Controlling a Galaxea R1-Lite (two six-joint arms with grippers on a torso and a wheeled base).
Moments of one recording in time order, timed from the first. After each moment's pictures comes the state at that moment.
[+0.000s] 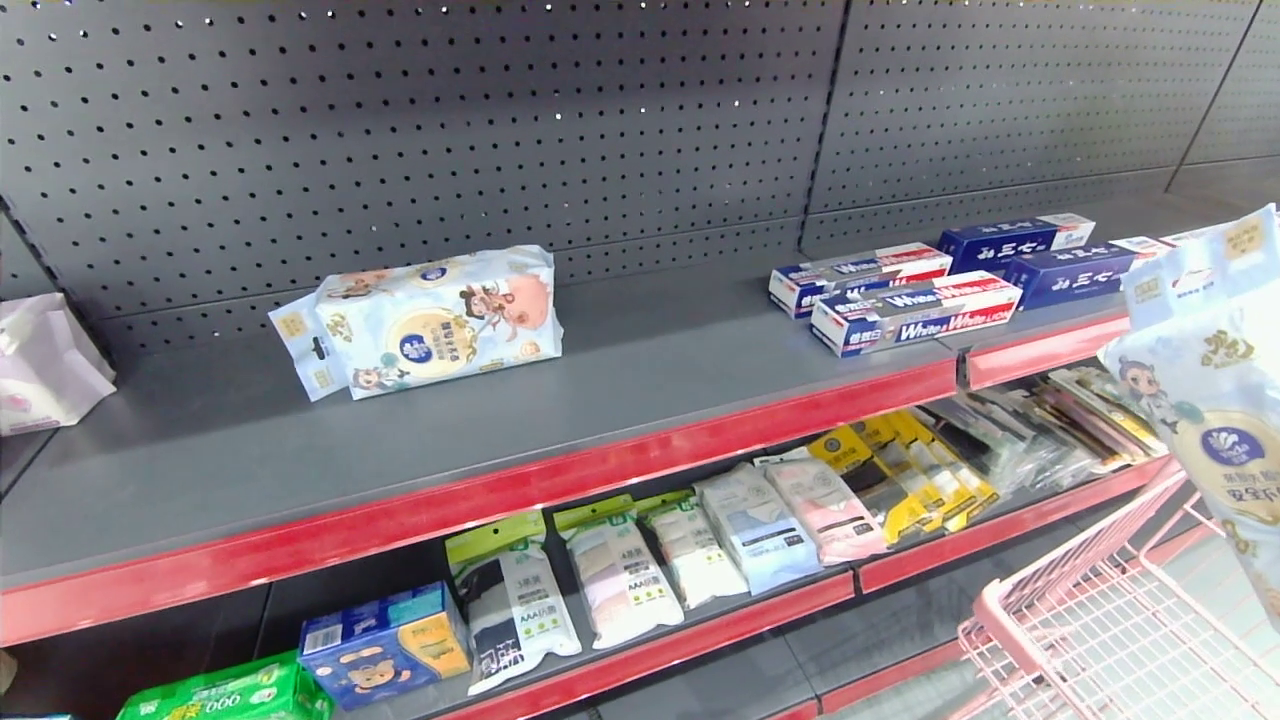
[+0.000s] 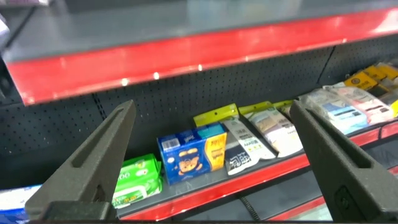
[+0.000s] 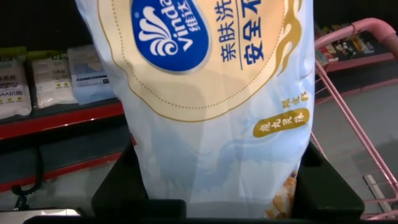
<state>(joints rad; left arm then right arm) 0.00 0.00 0.00 0.00 -0.04 -0.01 -0.08 0.75 -0.48 0.04 -0.10 -0.27</state>
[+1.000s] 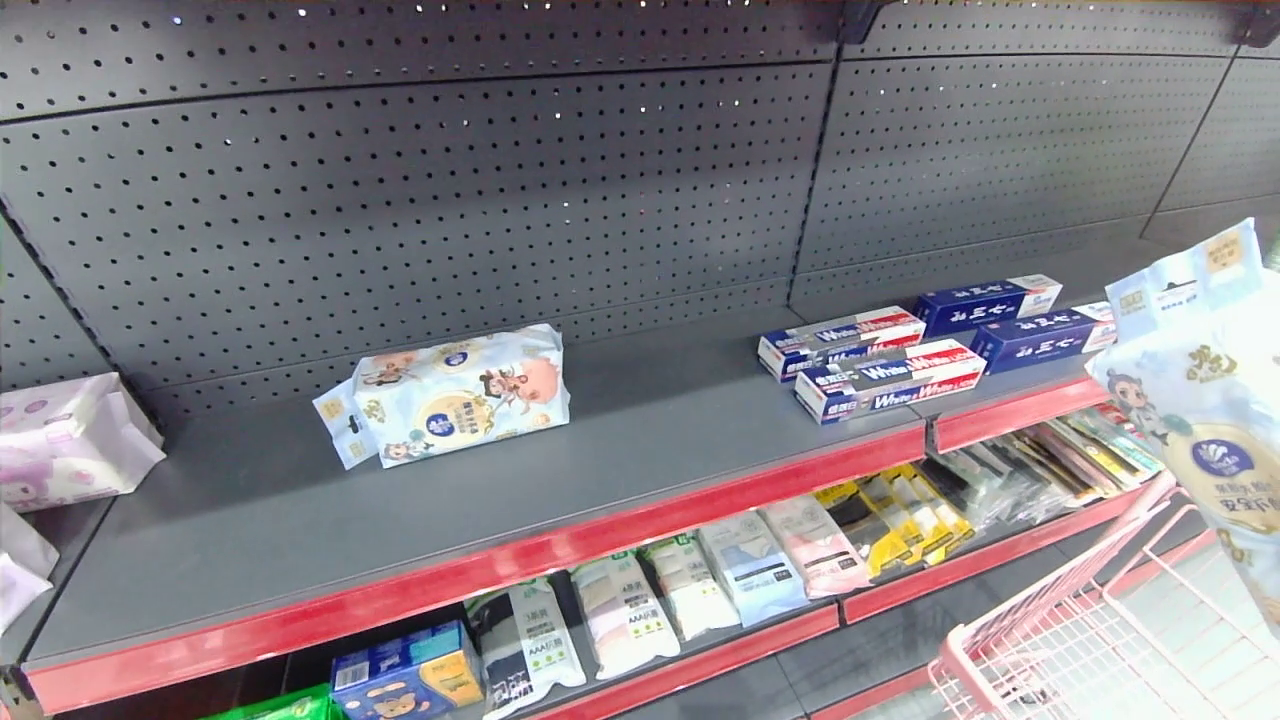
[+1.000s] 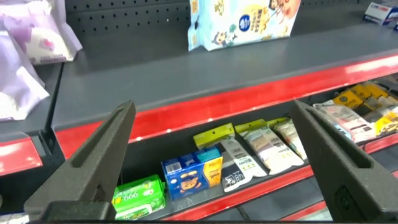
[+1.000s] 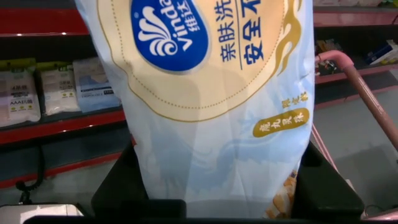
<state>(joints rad) 0.00 0.00 0.00 0.00 -0.04 -0.01 -0.08 0.75 -0.47 0.04 -0.09 -0.31</state>
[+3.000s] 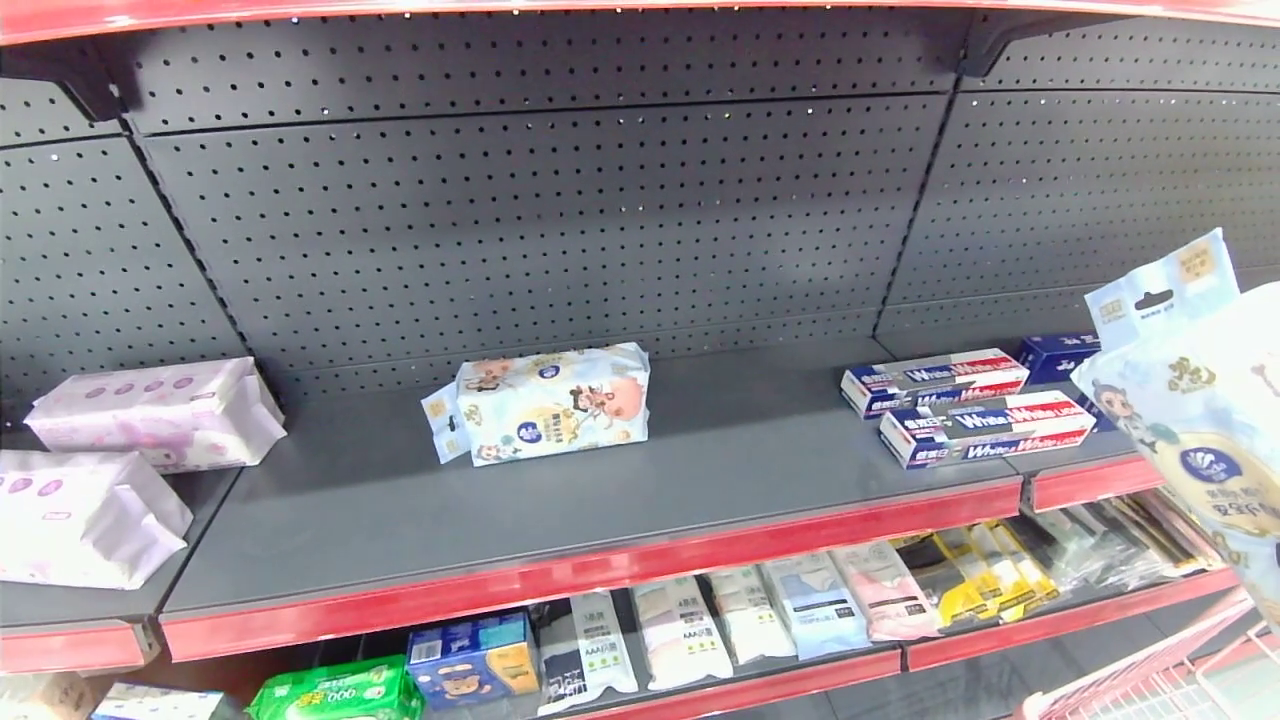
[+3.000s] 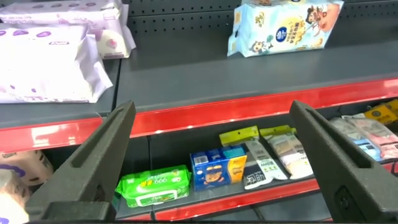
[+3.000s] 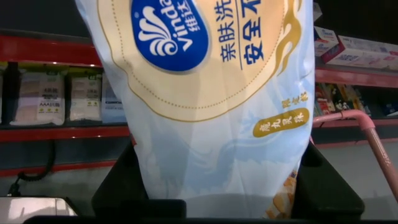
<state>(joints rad) 0.00 0.00 0.00 0.00 -0.04 -0.01 -0.08 0.76 -0.47 0.04 -0.09 -0.37</state>
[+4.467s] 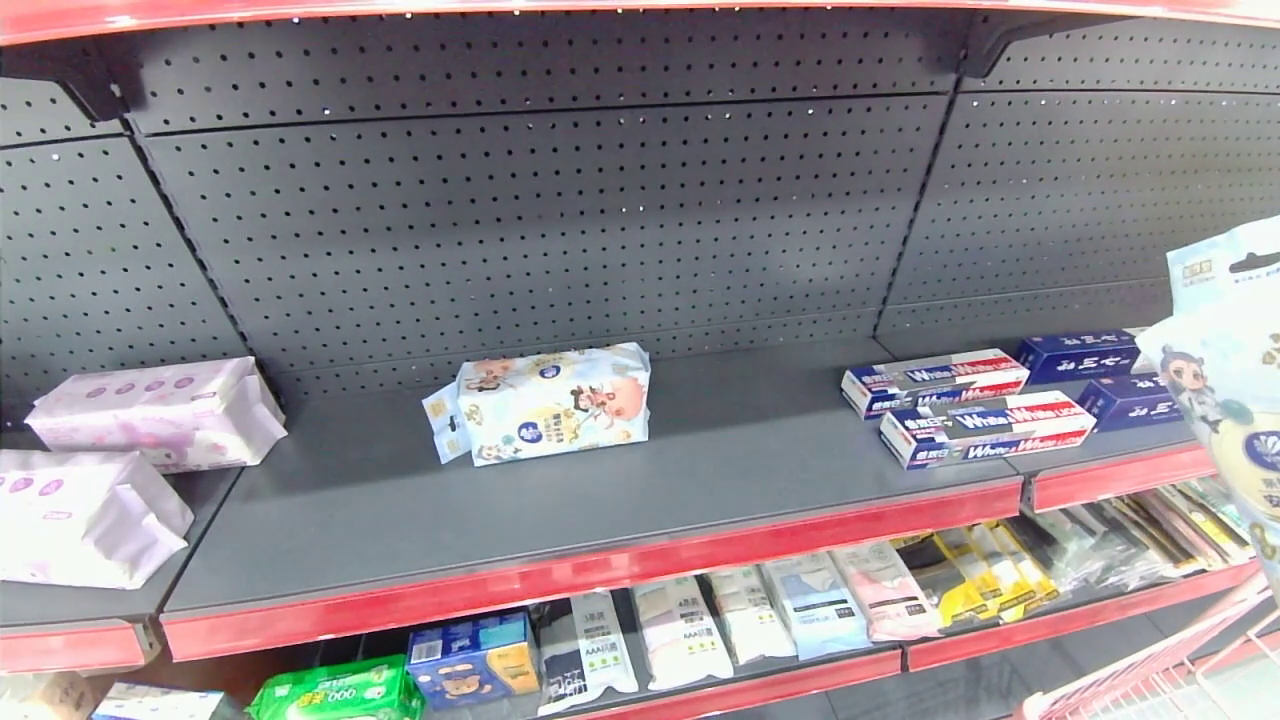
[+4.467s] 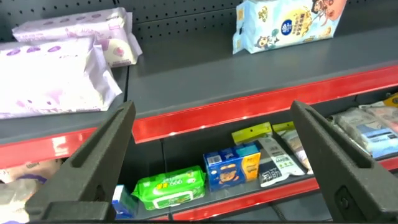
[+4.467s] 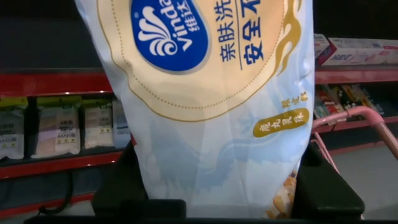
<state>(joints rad) 0.00 0.00 -0.01 0.00 -0.04 0.09 -0.11 0.64 -0.43 0.02 -0.05 -0.24</state>
